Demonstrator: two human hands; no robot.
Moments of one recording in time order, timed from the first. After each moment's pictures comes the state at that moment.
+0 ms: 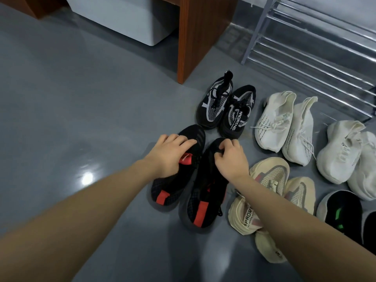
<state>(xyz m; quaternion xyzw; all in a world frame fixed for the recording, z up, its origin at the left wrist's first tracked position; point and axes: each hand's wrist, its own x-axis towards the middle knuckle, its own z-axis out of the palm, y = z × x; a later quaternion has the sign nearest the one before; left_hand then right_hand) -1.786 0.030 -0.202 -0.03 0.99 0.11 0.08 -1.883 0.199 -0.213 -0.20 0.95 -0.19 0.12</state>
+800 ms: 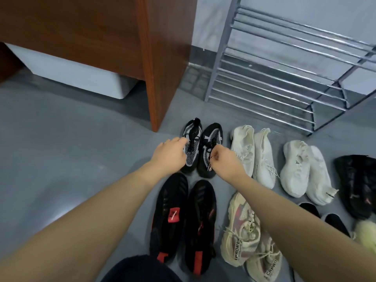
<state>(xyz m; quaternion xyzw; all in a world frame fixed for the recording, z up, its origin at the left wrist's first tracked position) -1.914 0.001 -0.080 -0.07 0.97 0.20 0.08 -1.964 0.170 -0.090 -0.14 0.95 -0.24 0.16</state>
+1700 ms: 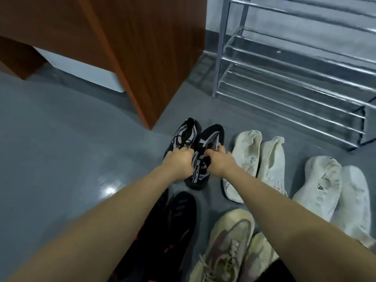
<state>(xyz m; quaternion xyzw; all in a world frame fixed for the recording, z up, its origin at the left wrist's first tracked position) -2.007 0.089 -0.134 -0.16 0.95 0.16 0.21 -2.090 0.205 -0.167 -0.24 0.91 -0.08 0.33</state>
